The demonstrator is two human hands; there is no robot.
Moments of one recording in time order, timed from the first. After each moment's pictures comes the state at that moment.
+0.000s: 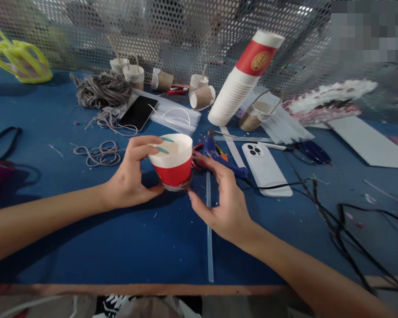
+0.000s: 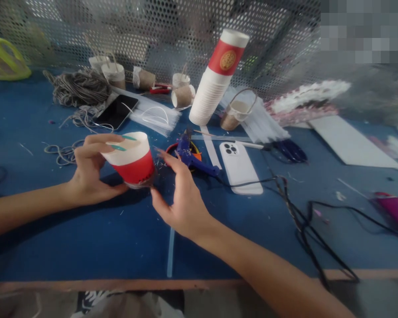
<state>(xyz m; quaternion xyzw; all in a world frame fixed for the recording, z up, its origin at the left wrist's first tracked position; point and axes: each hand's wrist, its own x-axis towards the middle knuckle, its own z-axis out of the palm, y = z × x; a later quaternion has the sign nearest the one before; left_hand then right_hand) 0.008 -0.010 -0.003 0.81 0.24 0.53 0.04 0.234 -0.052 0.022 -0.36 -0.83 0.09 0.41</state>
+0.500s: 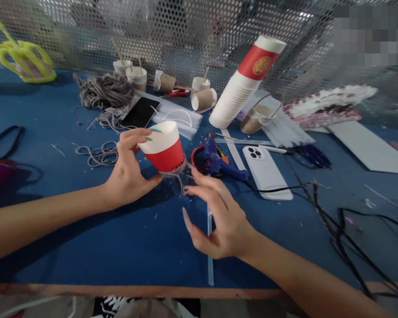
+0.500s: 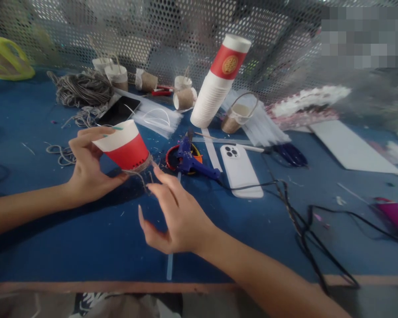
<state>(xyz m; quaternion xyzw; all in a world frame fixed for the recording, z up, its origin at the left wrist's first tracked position) 0.007 -0.002 -0.014 0.76 0.30 0.58 0.05 0.236 -0.066 0.030 -0.28 -0.89 0.03 0.36</state>
